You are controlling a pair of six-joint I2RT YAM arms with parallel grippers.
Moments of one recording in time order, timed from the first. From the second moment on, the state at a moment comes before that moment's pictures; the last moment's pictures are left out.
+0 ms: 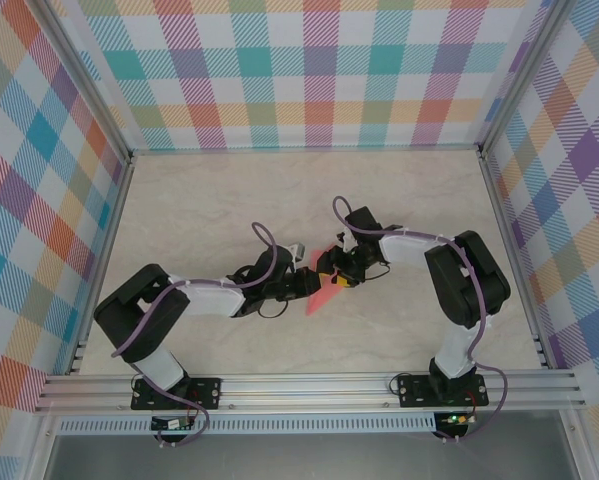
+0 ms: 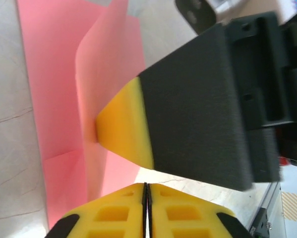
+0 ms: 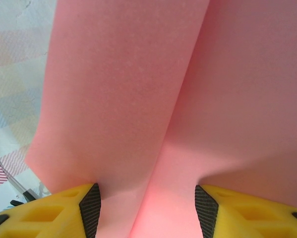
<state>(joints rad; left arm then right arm) -0.79 1.65 0.67 0.35 0.26 -0.93 0.50 1.82 1.00 -0.39 -0.56 0.71</state>
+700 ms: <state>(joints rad) -0.77 1.72 0.67 0.36 0.26 -0.95 0.50 1.85 1.05 -0.46 -0.54 0.71</state>
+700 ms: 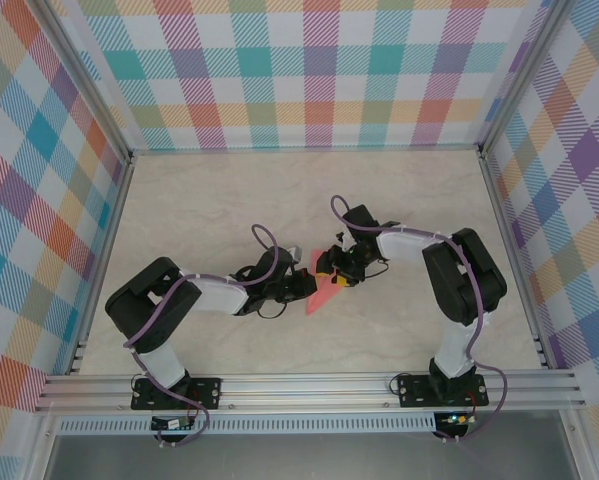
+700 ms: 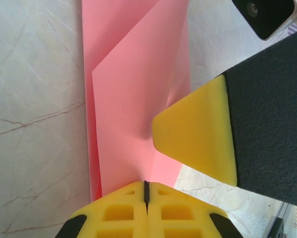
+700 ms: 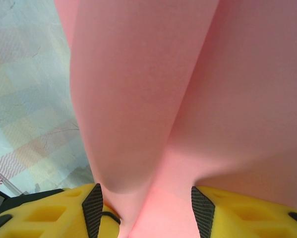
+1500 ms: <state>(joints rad) -0.75 1.64 0.67 0.36 0.27 -0.97 0.52 1.89 1.12 -0.55 -0.49 0.71</state>
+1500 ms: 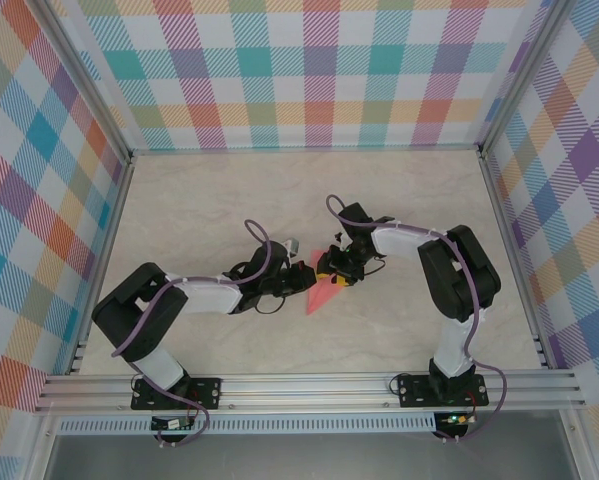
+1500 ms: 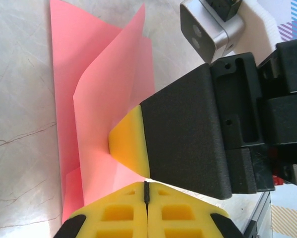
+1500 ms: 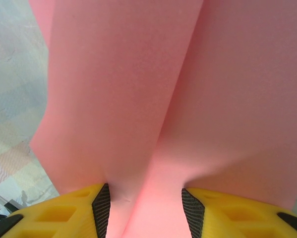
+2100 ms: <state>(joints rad) -0.75 1.73 0.69 0.34 0.28 -0.97 0.52 1.90 1.13 -0.58 -0.47 0.71</state>
